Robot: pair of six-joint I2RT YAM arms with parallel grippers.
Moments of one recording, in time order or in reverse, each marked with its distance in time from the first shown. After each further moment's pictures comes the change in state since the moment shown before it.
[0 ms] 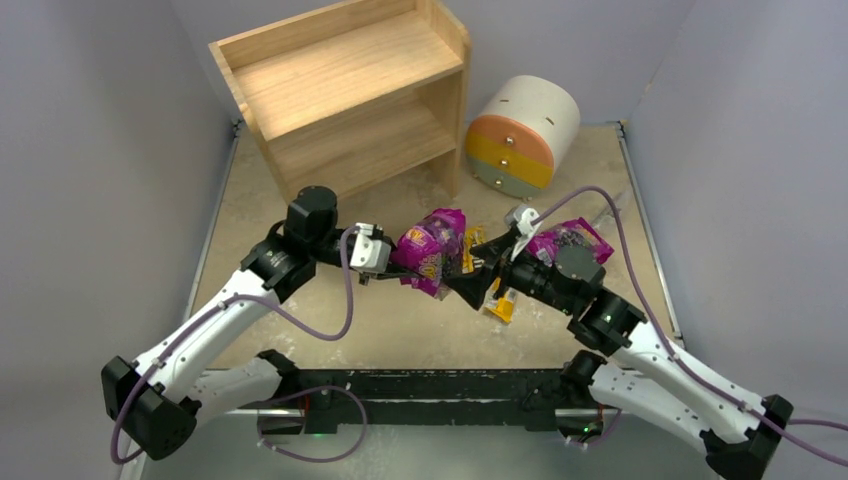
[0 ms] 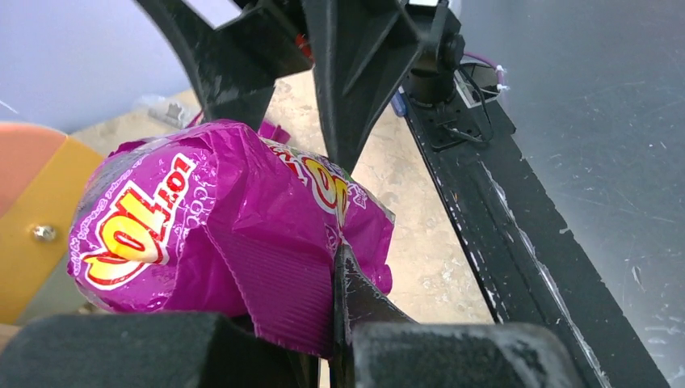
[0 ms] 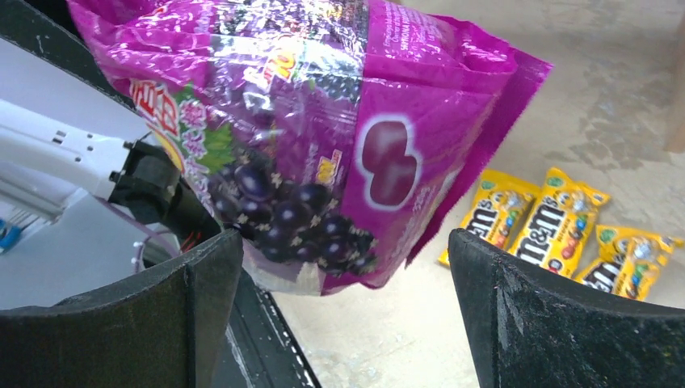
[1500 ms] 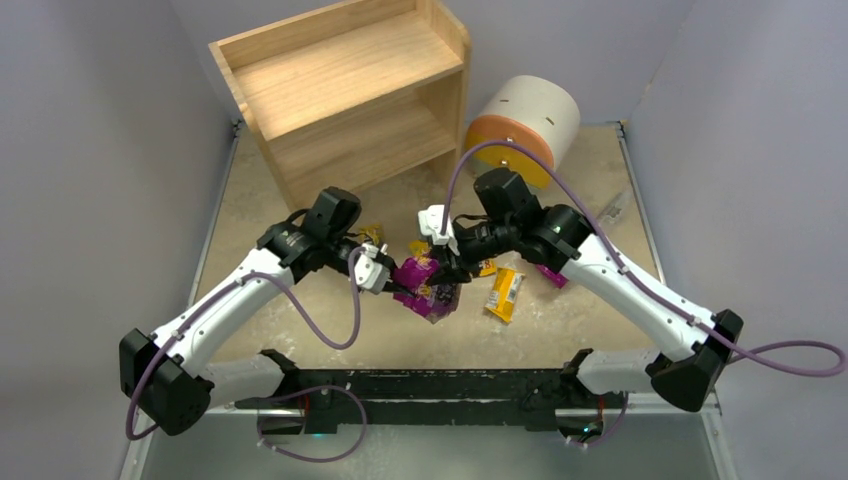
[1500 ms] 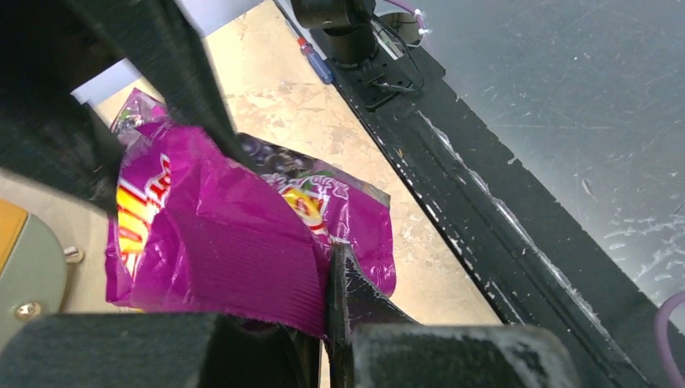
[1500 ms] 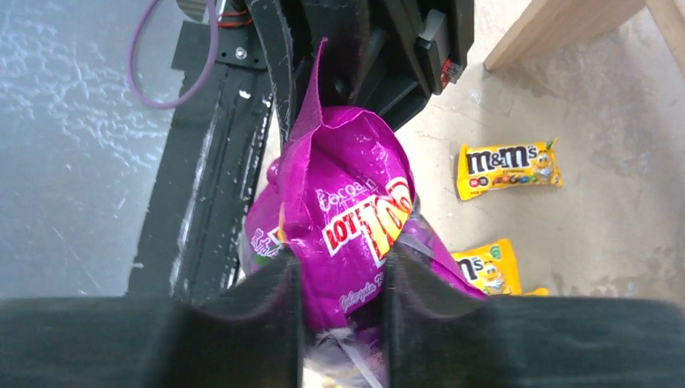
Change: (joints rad) left arm 0.004 0.121 0.099 -0.480 0.143 0.584; right arm -0.008 0.616 0.700 -0.675 -0.572 -0.922
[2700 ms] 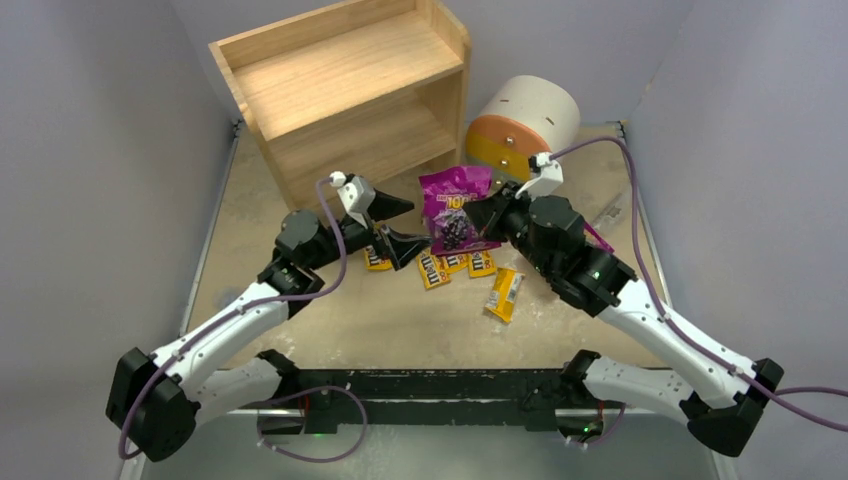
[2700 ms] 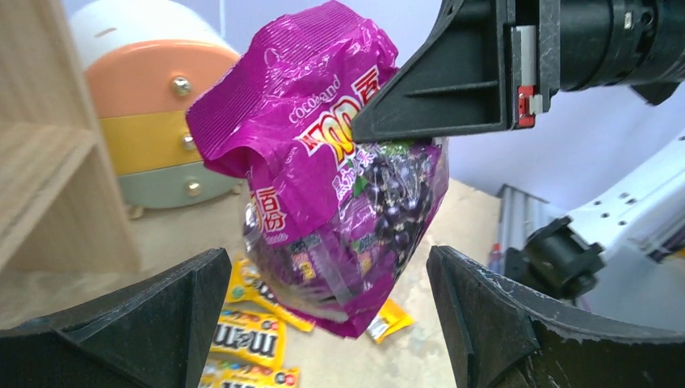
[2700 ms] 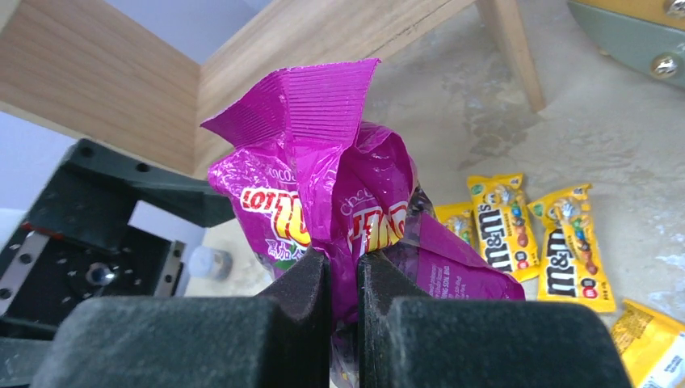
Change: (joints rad) left arm -0.001 -0.179 -0.359 1.186 -0.735 -1.389; right arm -0.003 -0.299 -0.296 0.467 1.063 1.279
